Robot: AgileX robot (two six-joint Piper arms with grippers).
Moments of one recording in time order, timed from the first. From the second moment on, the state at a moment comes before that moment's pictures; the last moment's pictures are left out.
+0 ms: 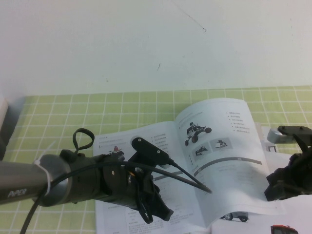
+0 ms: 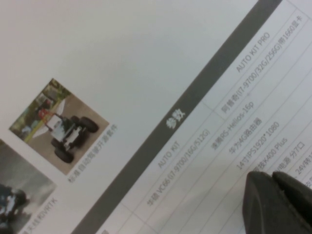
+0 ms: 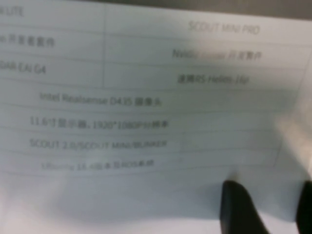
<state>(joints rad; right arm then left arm) 0.06 1.80 -0.88 0.62 0.72 -0.62 -0.64 1.79 -0.86 -0.71 0.20 0.69</state>
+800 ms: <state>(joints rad) 0.03 1.74 -0.88 0.84 0.76 -0.85 -0.64 1.79 -0.86 -0.71 0.20 0.70</state>
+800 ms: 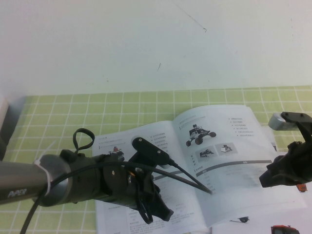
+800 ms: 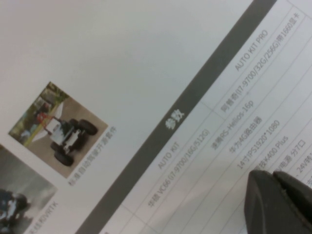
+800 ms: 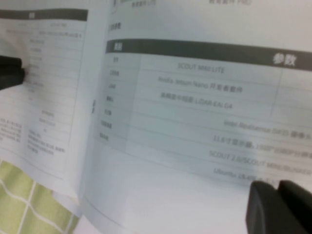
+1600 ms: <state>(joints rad) -0.02 1.76 -0.98 0.68 0.78 -0.91 -0.64 1.79 -0.86 -0.71 0.20 0.70</state>
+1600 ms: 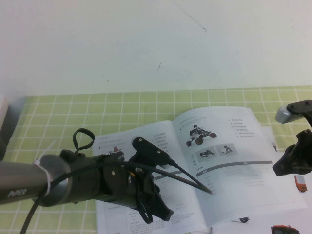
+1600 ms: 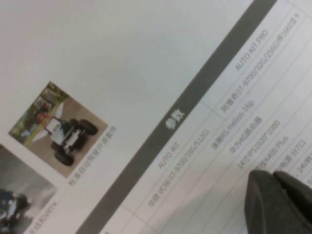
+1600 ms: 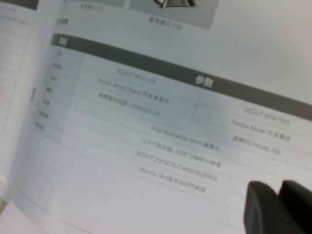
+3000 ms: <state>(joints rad) 0.06 1.51 -0.75 0.56 0.80 -0.74 -0.64 1.77 -0.87 -0.74 0.16 0.70</state>
